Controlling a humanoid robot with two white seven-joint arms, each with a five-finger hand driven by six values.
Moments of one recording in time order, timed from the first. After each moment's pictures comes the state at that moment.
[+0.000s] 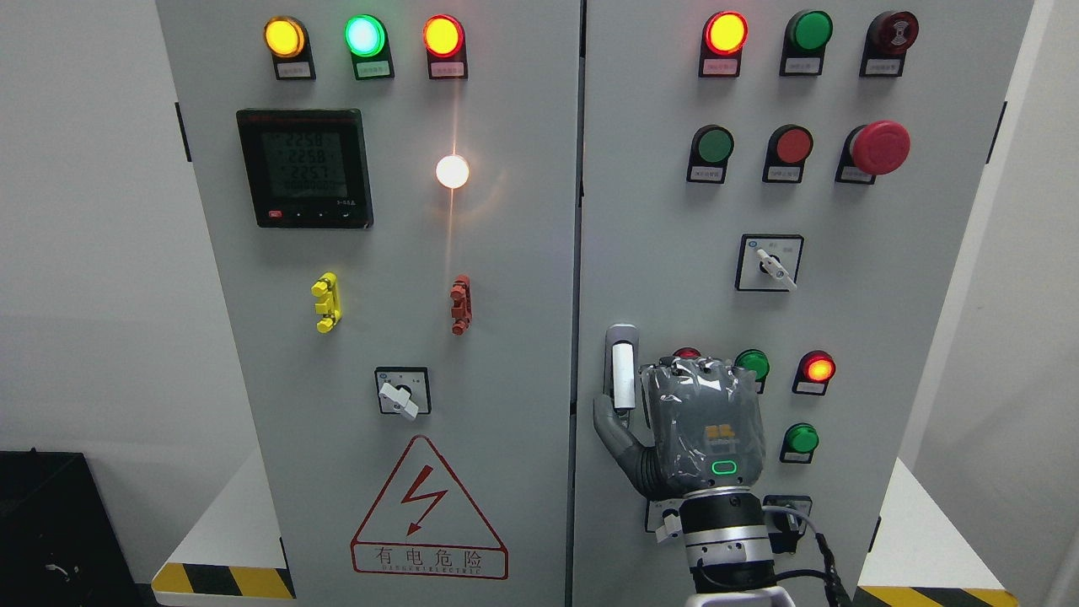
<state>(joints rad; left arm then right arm) 0.00 -0.10 -0.10 -0.07 0.07 -0.06 0.01 -0.47 0.12 0.26 -1.77 1.55 0.19 -0.03</state>
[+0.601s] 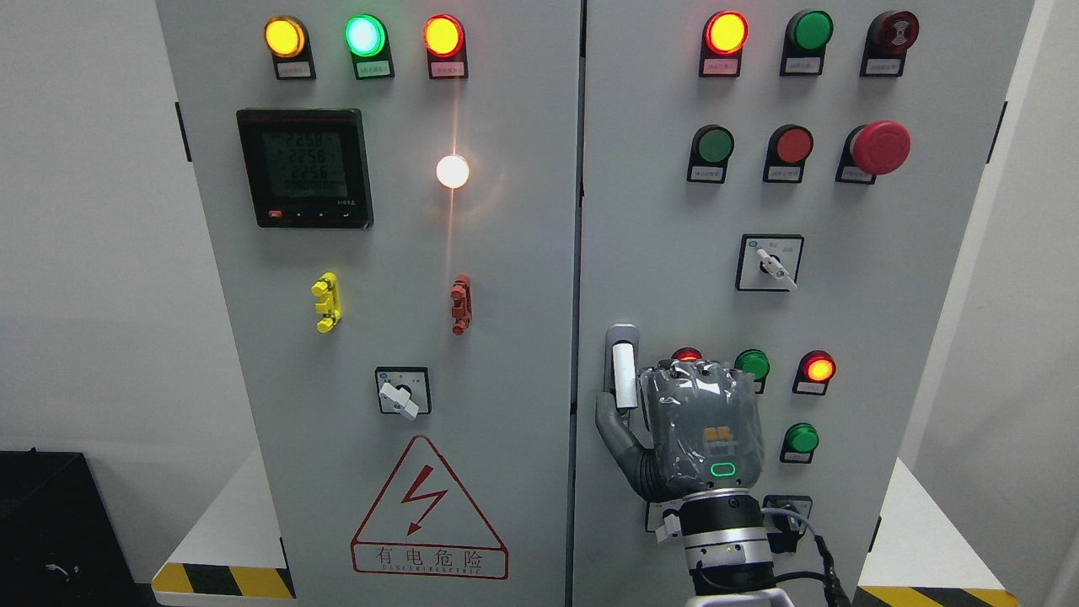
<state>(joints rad) 0.00 -0.10 -0.10 -0.07 0.07 -0.06 0.01 -0.47 0.12 0.26 -1.78 1.55 0.19 -0.03</state>
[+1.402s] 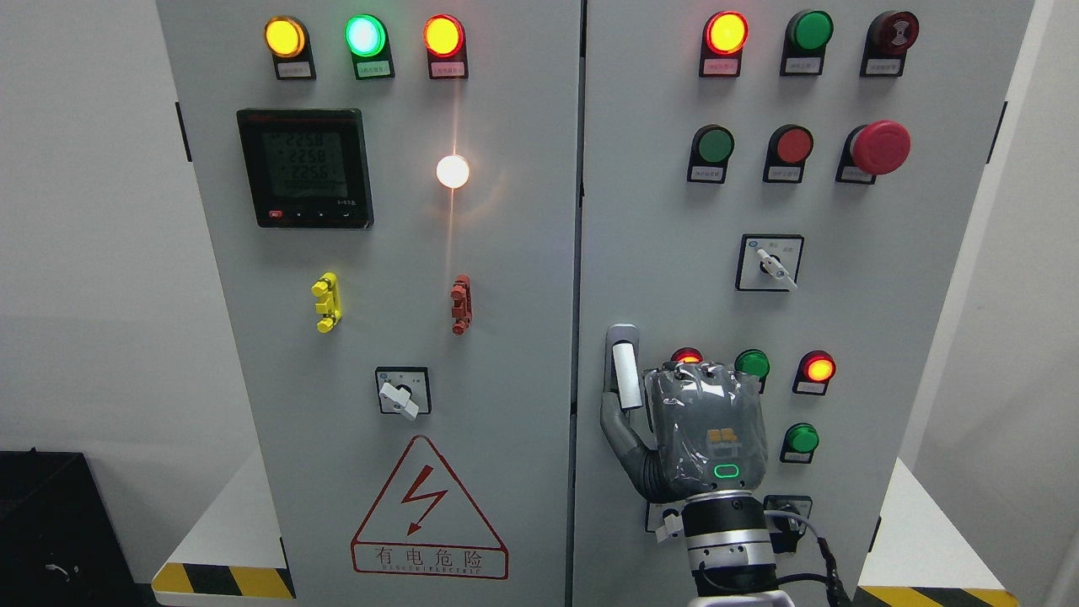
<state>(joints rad) 0.00 -0.10 -0.10 -0.07 0.07 -0.06 0.01 -0.46 0.12 0.26 -1.78 1.55 0.21 -0.03</state>
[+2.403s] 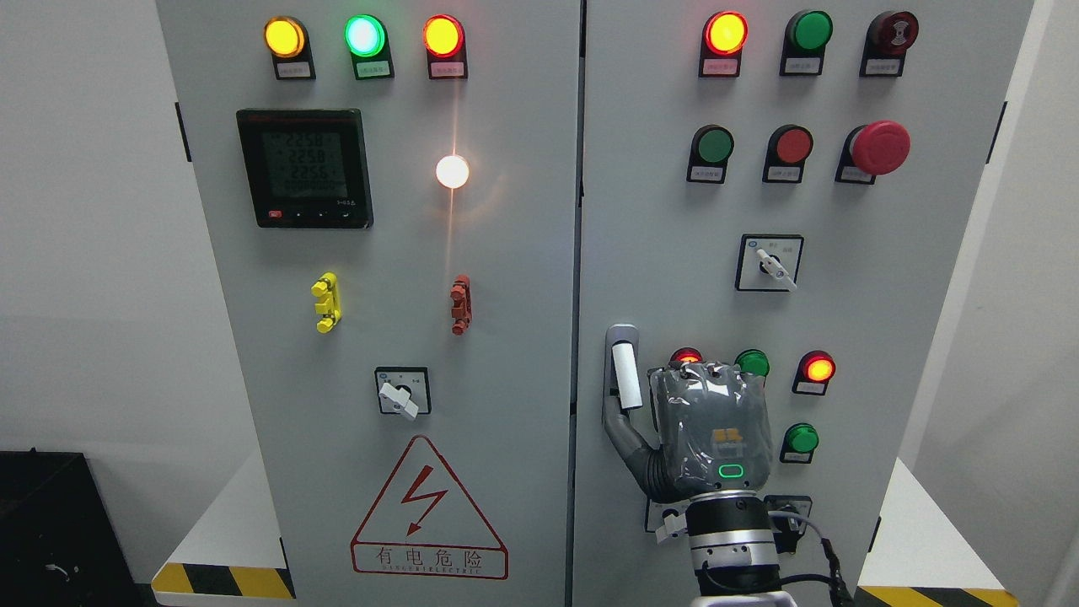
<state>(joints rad) 0.00 -0.10 -0.10 -0.07 0.07 -0.06 0.01 -0.46 0.12 0.25 -1.78 1.55 0.22 -0.03</state>
